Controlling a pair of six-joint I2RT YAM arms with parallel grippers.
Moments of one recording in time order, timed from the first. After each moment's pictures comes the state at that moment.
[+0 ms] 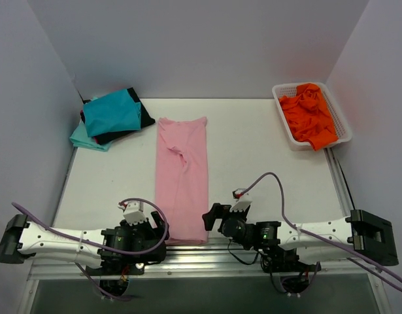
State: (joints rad) left arm -1.62 0.81 0.47 -1.00 -0.92 -1.77; right arm 1.38 1.08 0.34 0.02 0.75 1.11
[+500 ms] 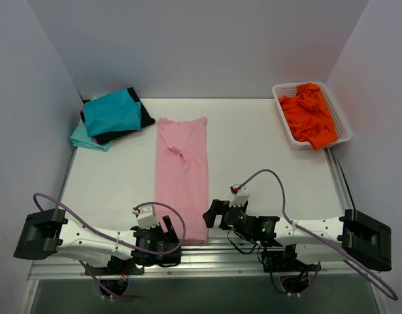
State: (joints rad) left arm -1.60 1.15 0.50 -0.88 -0.82 -1.91; right arm 1.20 1.12 0.28 0.16 0.50 1.00
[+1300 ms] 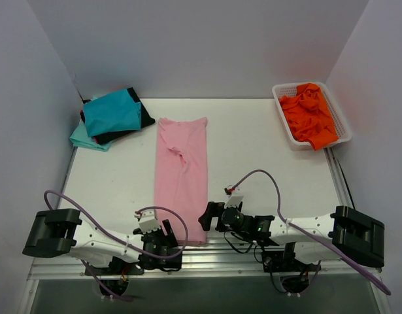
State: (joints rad) left arm -1.64 1.25 0.45 -0.81 -0.83 -1.99; right arm 1.19 1.21 0.30 0.23 0.40 0.98
